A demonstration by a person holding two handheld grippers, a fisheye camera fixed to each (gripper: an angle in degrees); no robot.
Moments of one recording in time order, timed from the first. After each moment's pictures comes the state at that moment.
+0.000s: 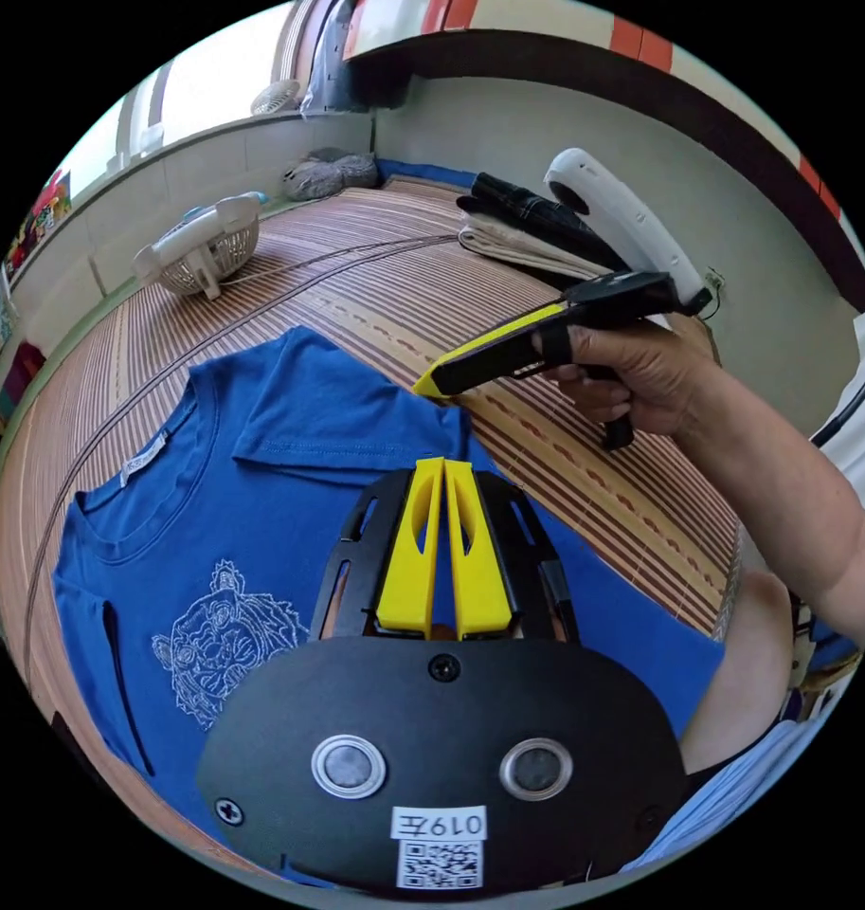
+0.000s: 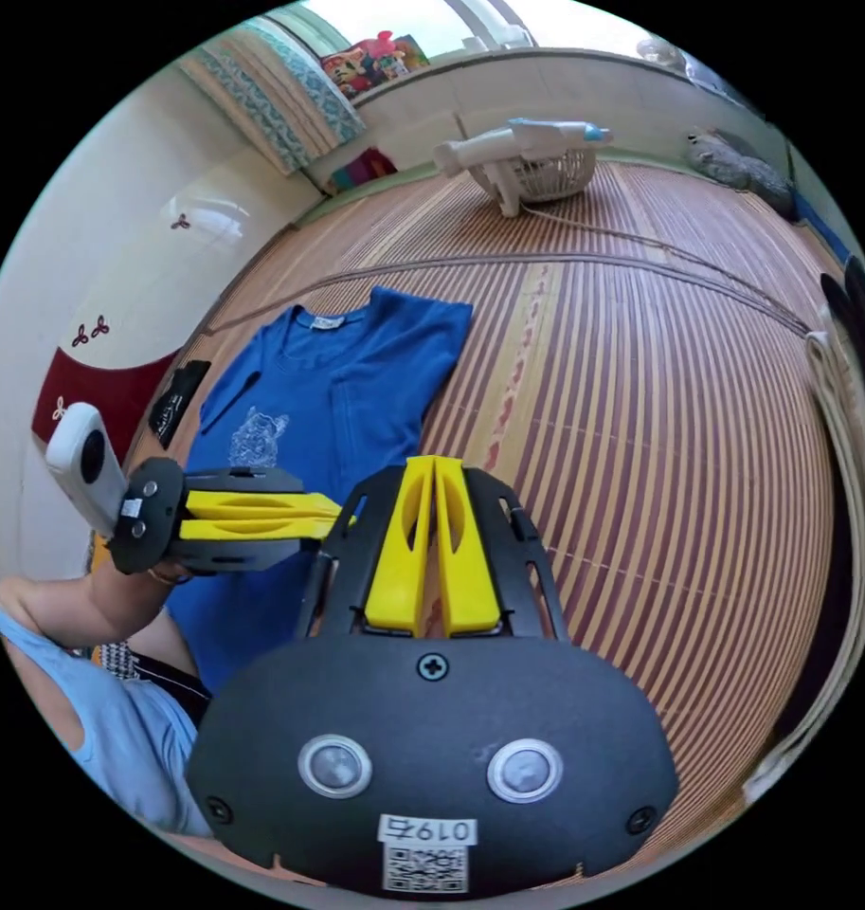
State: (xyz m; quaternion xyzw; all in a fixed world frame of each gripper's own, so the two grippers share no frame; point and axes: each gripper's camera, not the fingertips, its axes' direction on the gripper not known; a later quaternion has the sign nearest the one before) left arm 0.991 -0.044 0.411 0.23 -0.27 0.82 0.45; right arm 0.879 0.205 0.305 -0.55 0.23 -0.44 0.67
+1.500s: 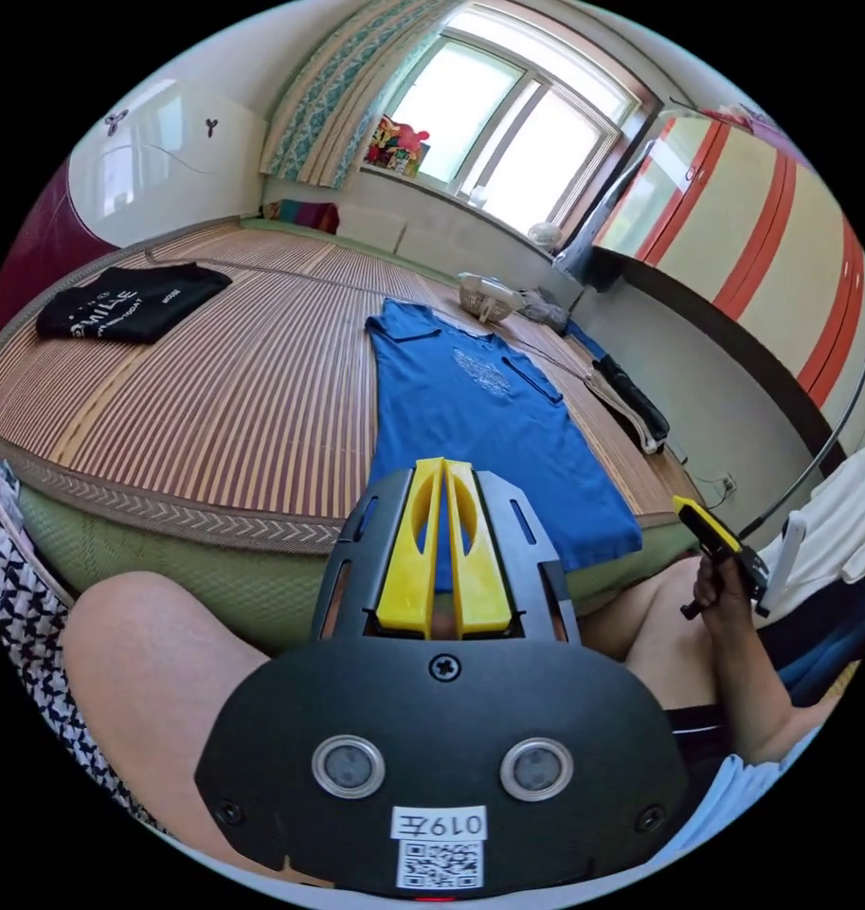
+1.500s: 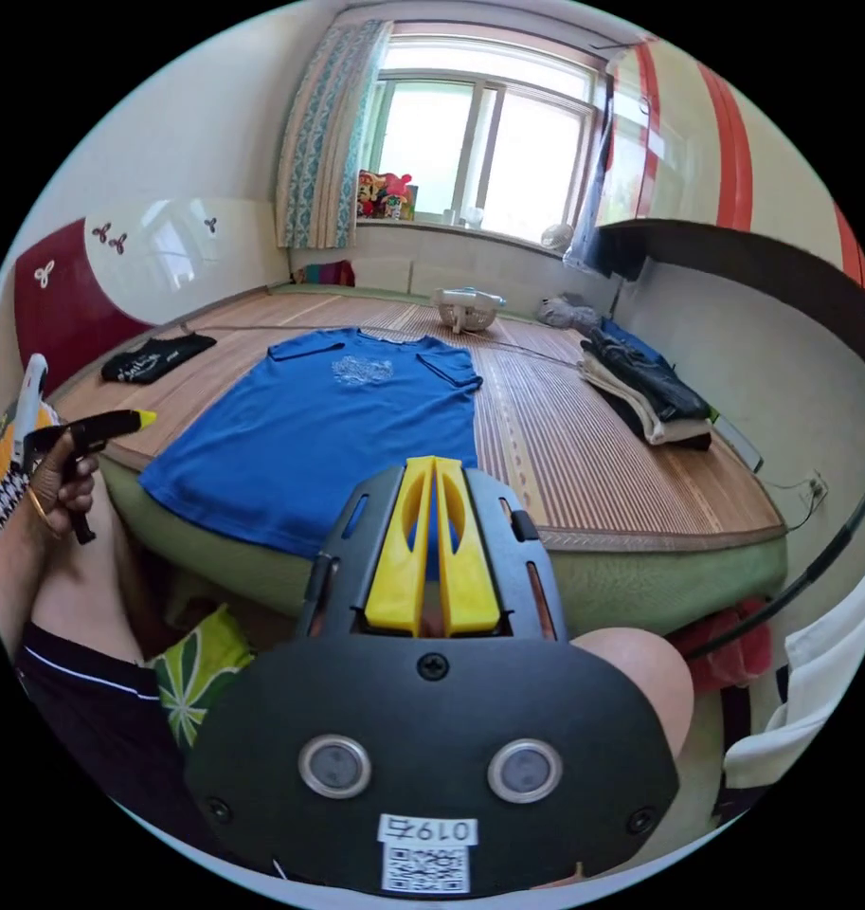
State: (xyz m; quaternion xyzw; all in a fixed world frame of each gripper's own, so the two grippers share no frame) left arm 0.191 0.021 0.067 0.44 -0.04 0.64 0.63; right arm 0.250 0.436 -0.330 -0.26 0.29 -0.62 0.68
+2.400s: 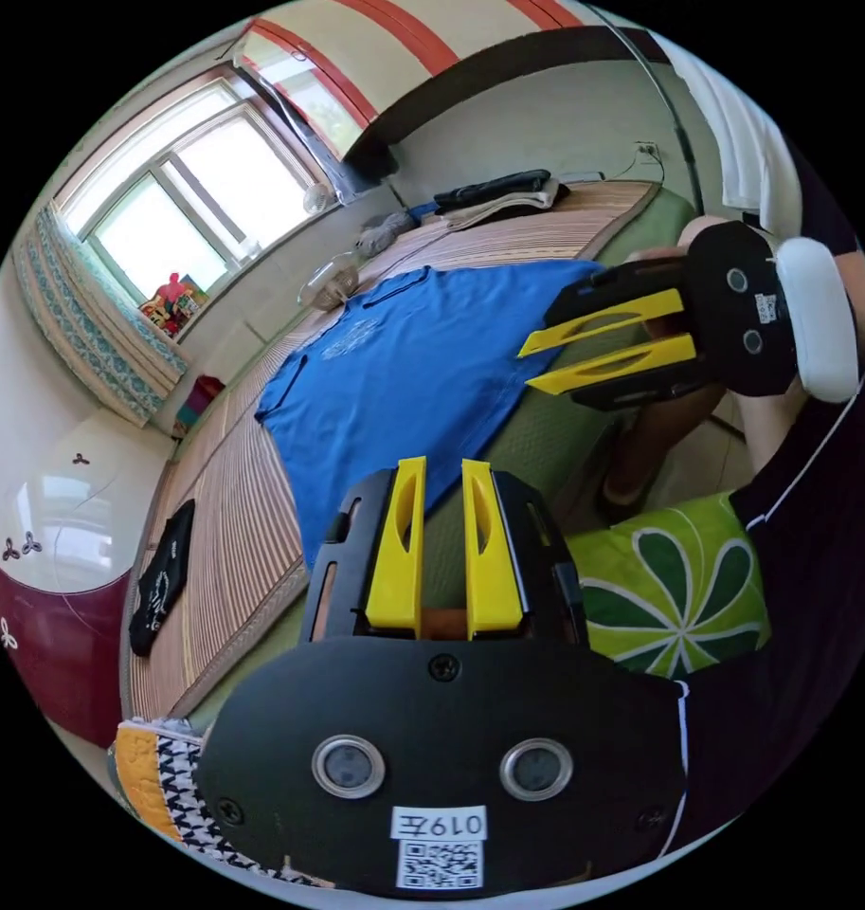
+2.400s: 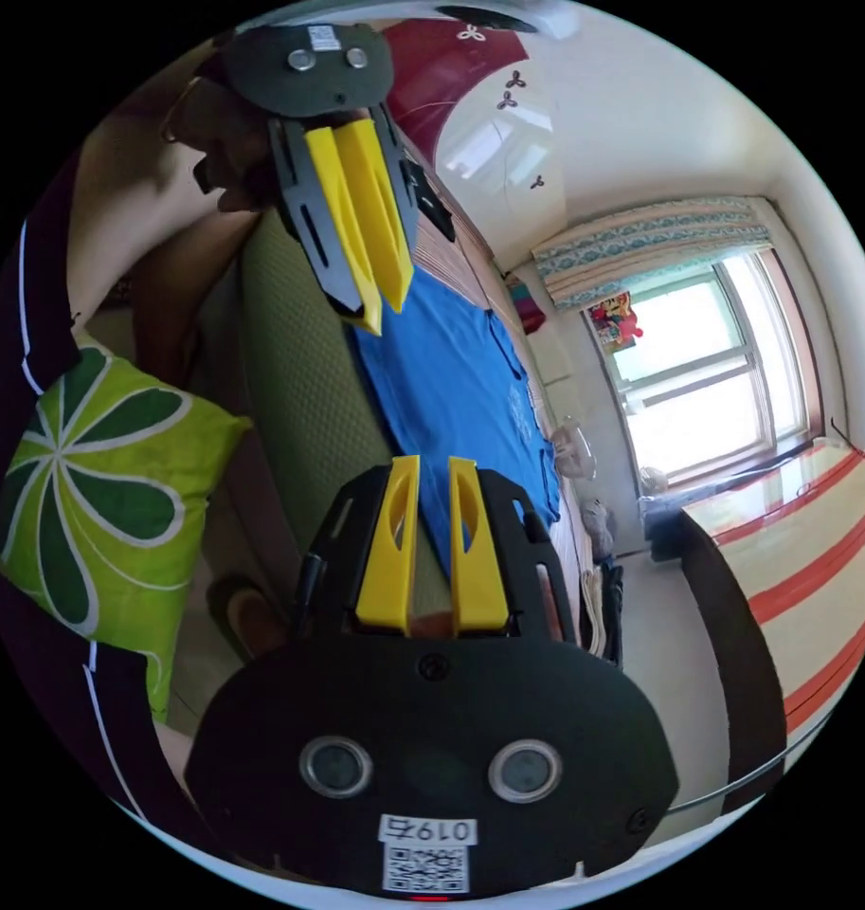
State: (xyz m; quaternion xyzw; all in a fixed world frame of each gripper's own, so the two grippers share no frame) left arm 0.147 0.263 0.239 0.42 -0.36 0.78 0.28; right arm 0.070 0.689 -0.316 -0.29 0.13 -0.91 0.28
